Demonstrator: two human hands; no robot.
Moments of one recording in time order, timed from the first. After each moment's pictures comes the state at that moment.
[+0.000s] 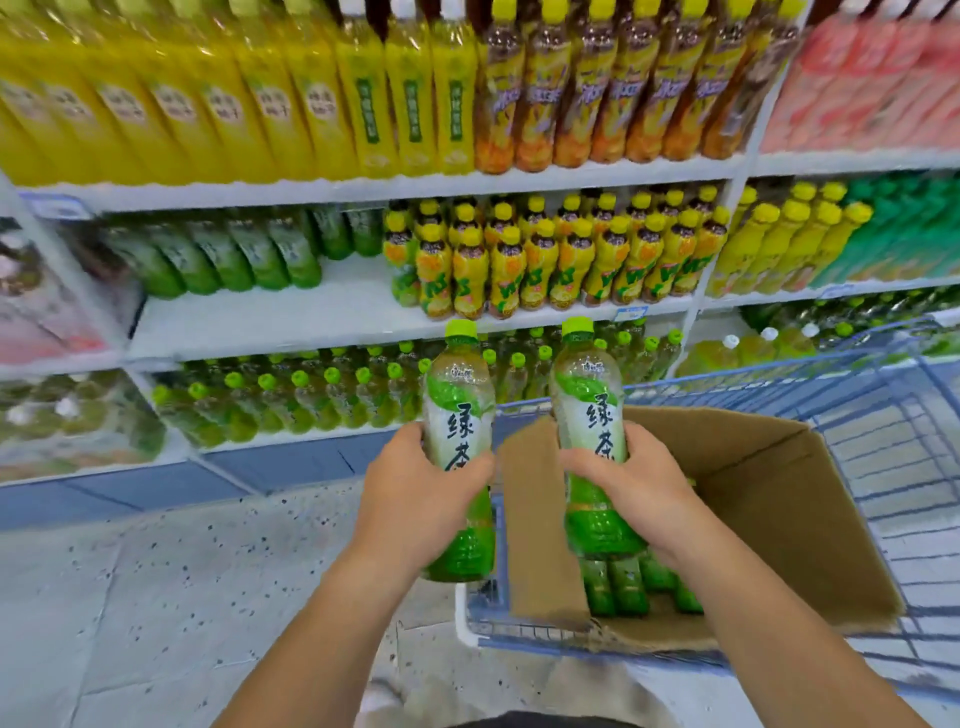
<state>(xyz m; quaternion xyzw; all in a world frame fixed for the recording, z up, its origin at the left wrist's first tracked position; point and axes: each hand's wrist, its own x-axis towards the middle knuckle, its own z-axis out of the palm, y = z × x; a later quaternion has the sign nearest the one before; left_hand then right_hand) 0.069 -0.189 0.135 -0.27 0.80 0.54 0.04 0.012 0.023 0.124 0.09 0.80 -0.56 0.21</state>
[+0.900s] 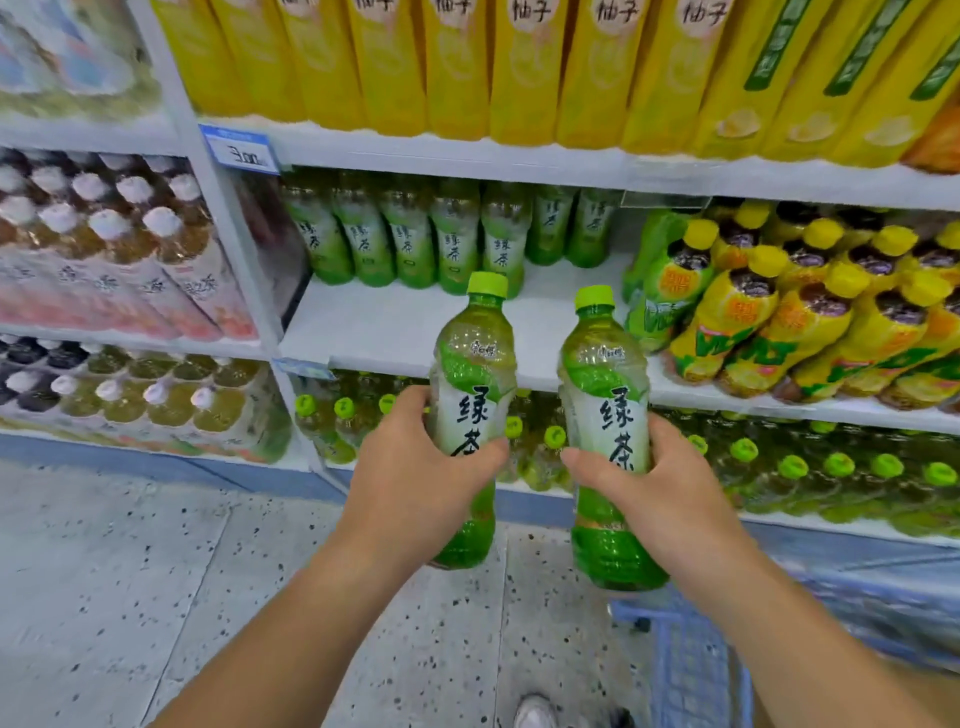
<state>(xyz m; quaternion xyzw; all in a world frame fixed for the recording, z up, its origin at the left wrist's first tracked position) -0.045 -0.492 0.009 -0.33 0.80 0.49 -0.08 -0.133 -0.304 -0.003 -0.04 0.80 -0.54 0.24</state>
